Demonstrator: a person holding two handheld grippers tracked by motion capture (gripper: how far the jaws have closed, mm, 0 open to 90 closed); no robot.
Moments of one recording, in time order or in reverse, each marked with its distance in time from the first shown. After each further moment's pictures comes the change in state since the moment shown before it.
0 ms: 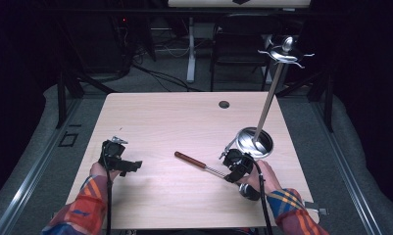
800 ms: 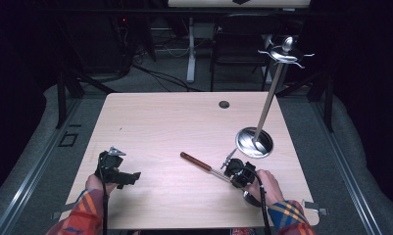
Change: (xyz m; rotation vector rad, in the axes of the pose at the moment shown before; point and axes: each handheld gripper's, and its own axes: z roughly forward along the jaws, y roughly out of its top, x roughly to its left) left arm -0.021 -0.030 -0.020 0.001 -0.007 0.020; right arm 0.022 -0.019 0.005 0.048 -0.118 0.004
